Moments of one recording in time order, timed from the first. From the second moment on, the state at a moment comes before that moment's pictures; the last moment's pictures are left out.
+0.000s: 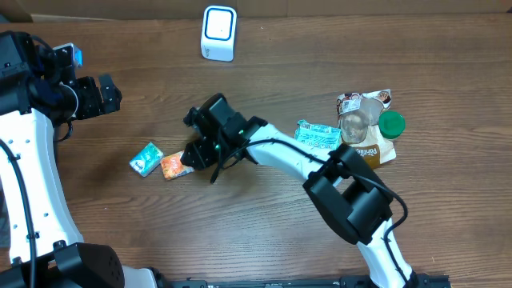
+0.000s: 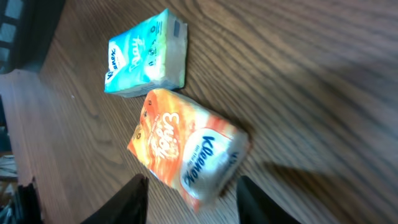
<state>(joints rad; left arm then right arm) 0.36 1.62 1.70 -1.18 0.25 0.06 0.81 2.22 1.57 -0.30 -0.49 0.32</state>
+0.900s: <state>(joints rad) 0.36 1.62 1.70 -1.18 0.25 0.06 0.72 2.14 1.58 -0.58 -0.33 0.53</state>
